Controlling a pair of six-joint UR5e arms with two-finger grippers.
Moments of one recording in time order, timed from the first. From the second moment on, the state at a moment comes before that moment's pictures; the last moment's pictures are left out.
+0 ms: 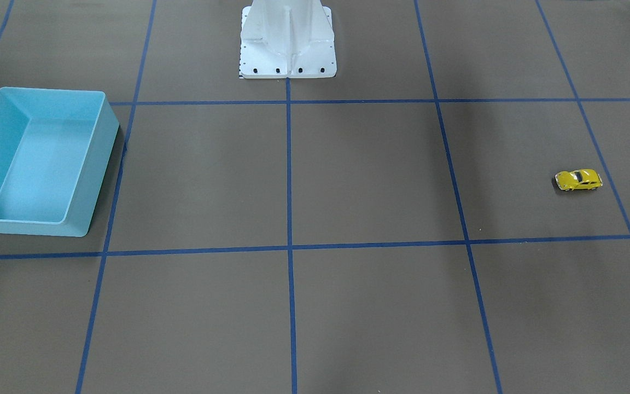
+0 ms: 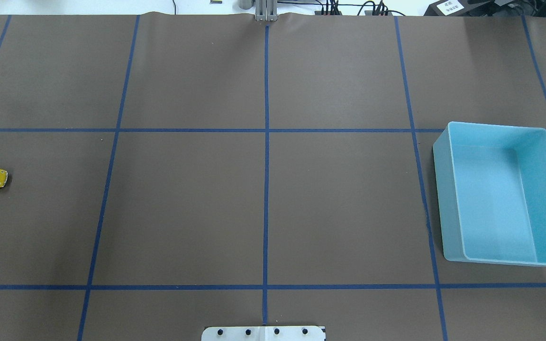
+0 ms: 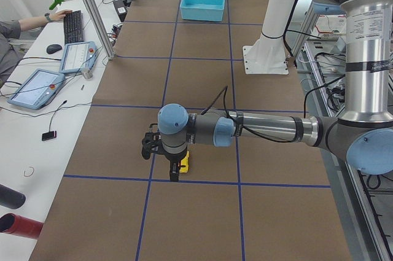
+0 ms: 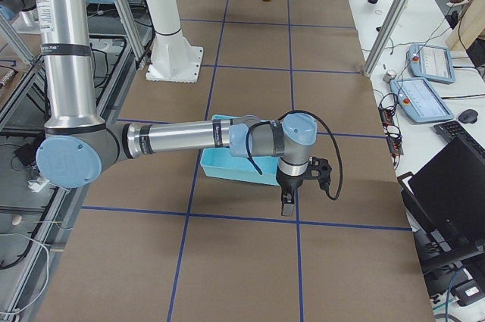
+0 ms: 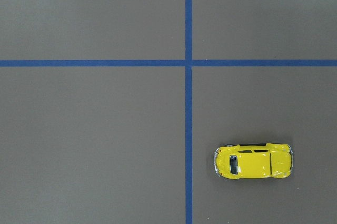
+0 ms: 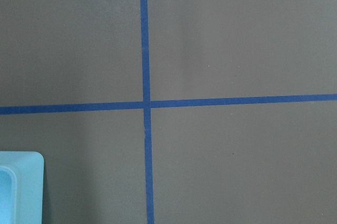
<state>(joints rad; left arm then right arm) -1.56 -1.48 -1.73 -1.59 -2.35 -0.07 1.50 -1.52 1.64 -1.63 2.17 0.14</state>
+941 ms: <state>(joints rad) -1.53 -1.49 -1.83 -1.59 -2.32 0.13 1.50 -1.53 1.64 -1.63 2.17 0.14</state>
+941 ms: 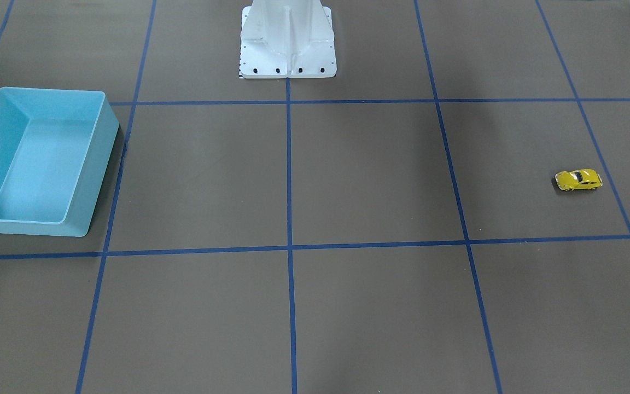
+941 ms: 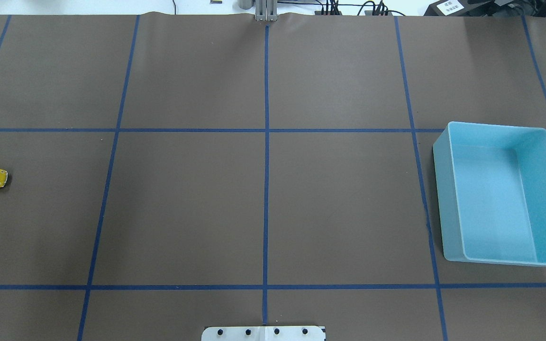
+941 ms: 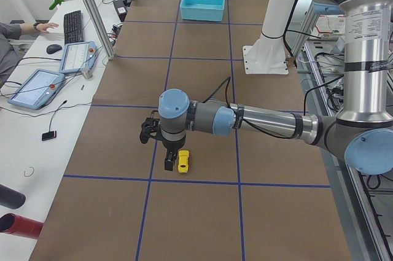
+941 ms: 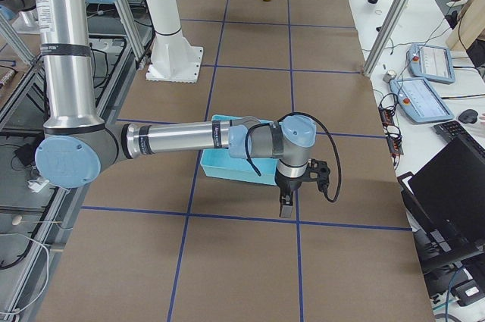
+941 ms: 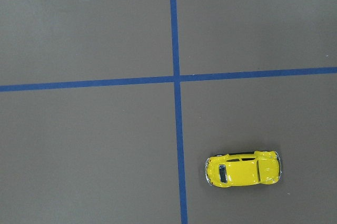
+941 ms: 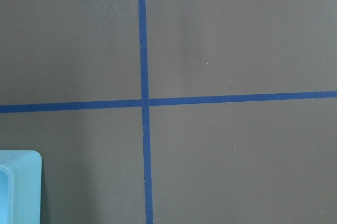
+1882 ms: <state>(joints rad) -1.34 -1.47 -1.83 -1.75 -2.25 0.89 1.50 -1.52 1.64 -1.62 2.17 0.14</state>
